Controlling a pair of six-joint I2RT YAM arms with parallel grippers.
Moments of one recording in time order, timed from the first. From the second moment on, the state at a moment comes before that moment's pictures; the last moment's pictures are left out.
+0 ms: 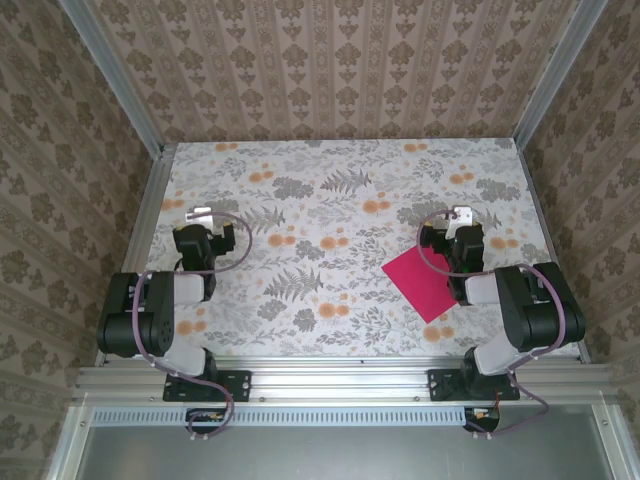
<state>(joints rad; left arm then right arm) -0.05 1.52 0.41 0.72 -0.19 0.06 0.03 1.55 0.36 0.85 0.12 0.03</state>
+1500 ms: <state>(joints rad) 0.02 0.91 0.66 -0.23 -0.15 -0.37 0.03 1.02 0.67 -0.09 -0.17 0.44</state>
